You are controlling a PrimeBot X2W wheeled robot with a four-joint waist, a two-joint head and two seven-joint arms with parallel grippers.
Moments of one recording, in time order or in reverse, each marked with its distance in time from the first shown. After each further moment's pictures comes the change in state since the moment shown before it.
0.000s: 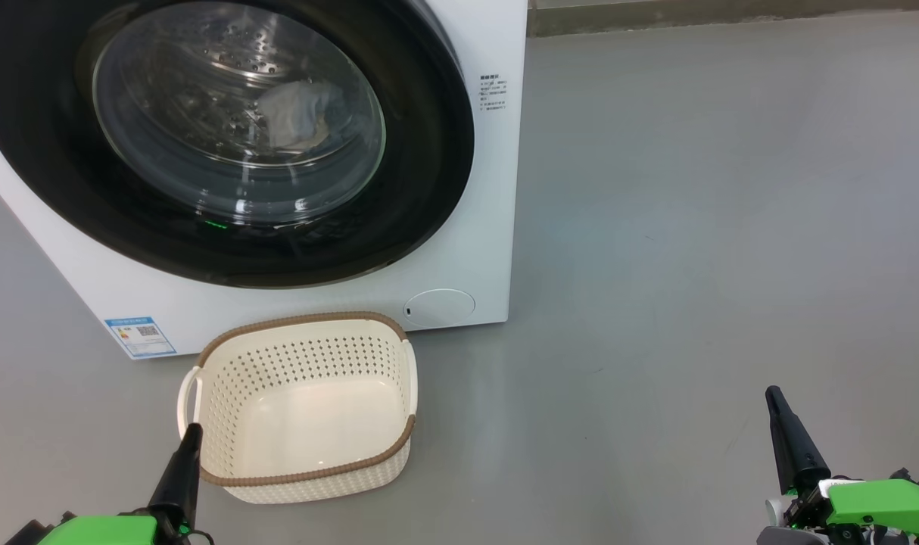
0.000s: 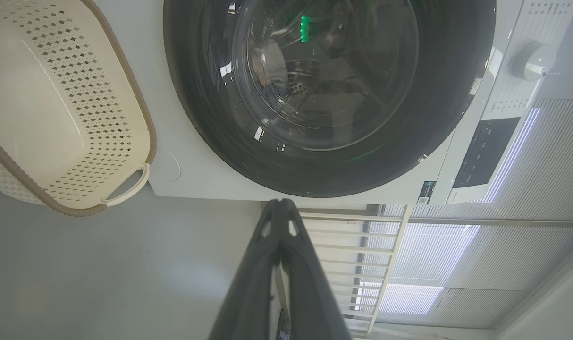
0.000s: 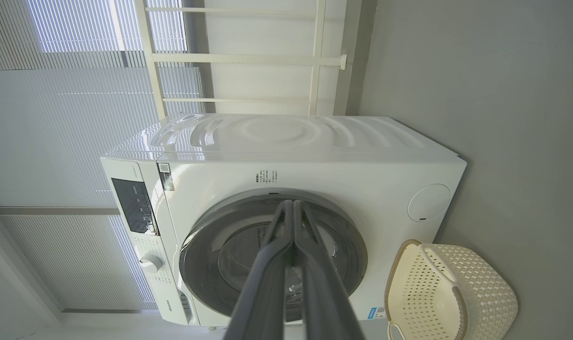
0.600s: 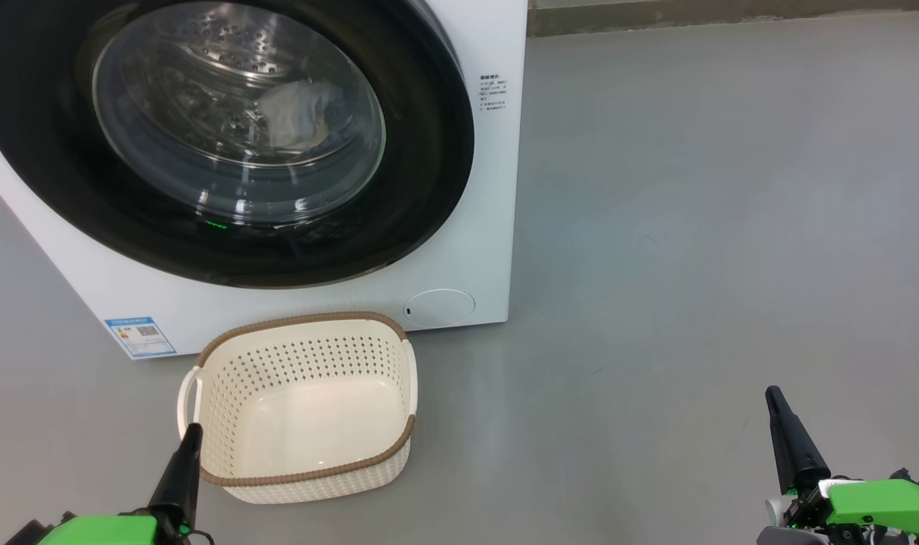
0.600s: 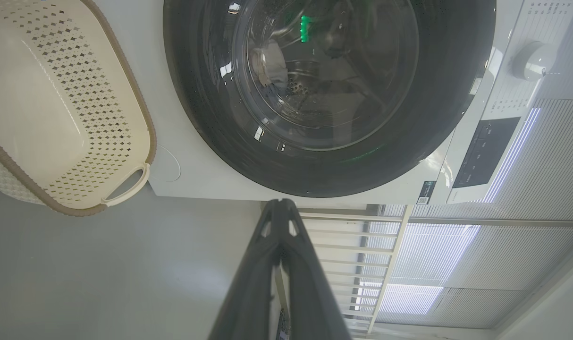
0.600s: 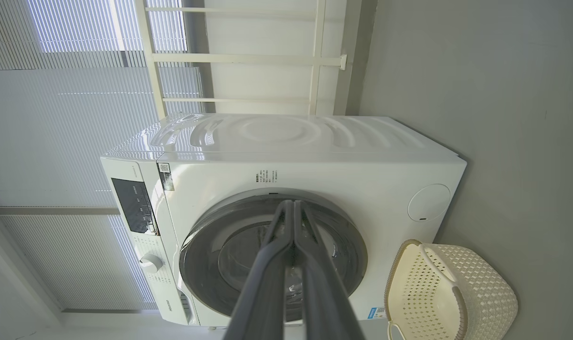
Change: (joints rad) left arm 0.000 0.000 0.000 0.000 0.000 0.000 0.000; right arm 0.000 0.000 0.000 0.000 0.000 0.000 0.000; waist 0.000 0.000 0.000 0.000
